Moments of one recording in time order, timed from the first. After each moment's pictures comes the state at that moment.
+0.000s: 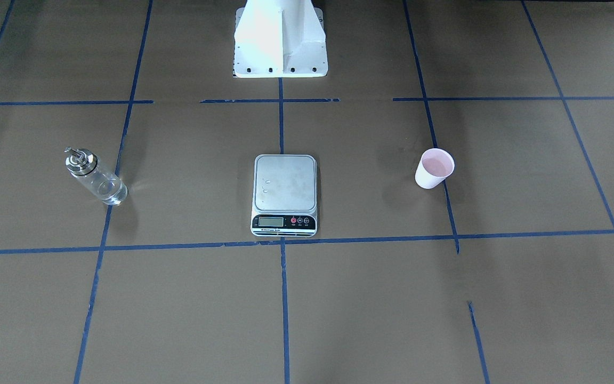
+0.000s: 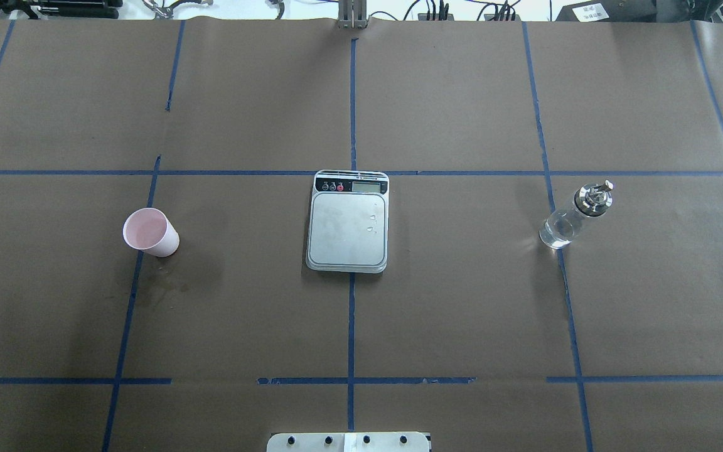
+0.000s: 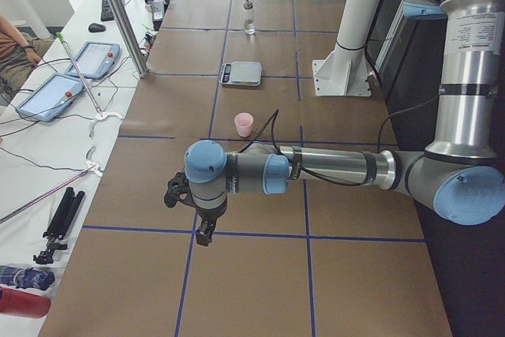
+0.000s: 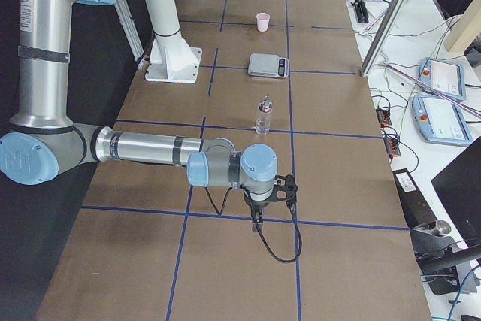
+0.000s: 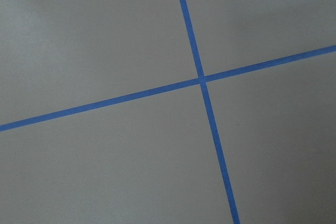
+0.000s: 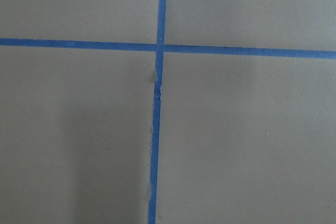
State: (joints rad) left arm -1.65 -1.57 -1.64 -1.54 -2.34 0.27; right arm 1.58 -1.70 1.66 -1.49 2.36 -0.01
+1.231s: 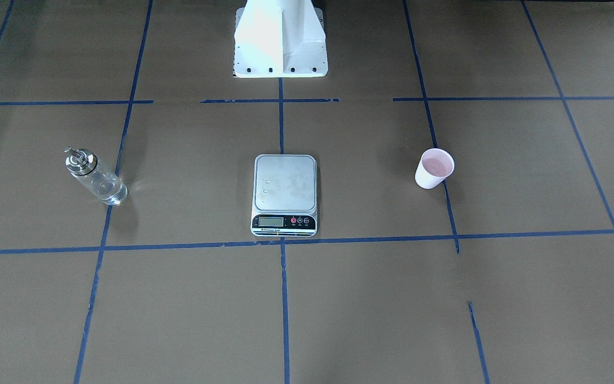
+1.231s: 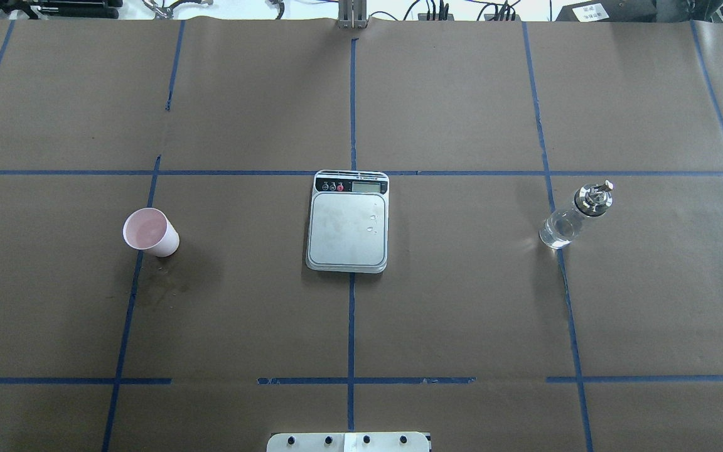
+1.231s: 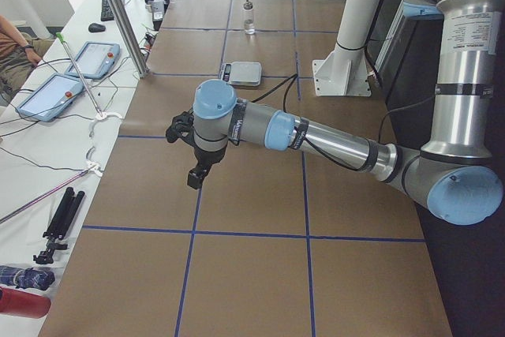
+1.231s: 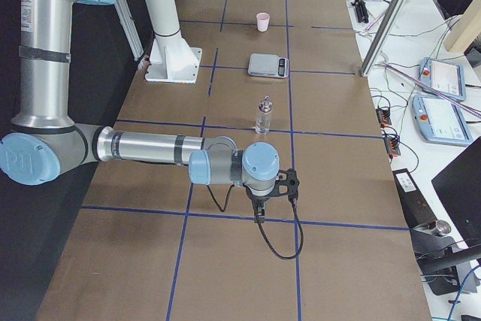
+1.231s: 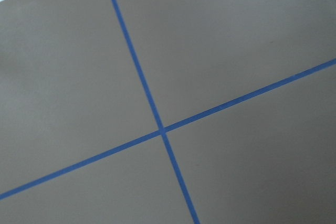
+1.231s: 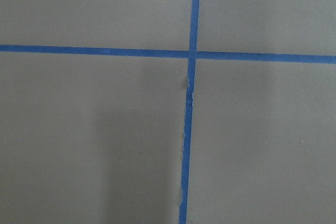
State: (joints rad) left arm -1.57 -1.58 -1.88 -1.54 -2.42 0.23; right arm 1.58 -1.69 1.66 -1.49 2.44 -0.01
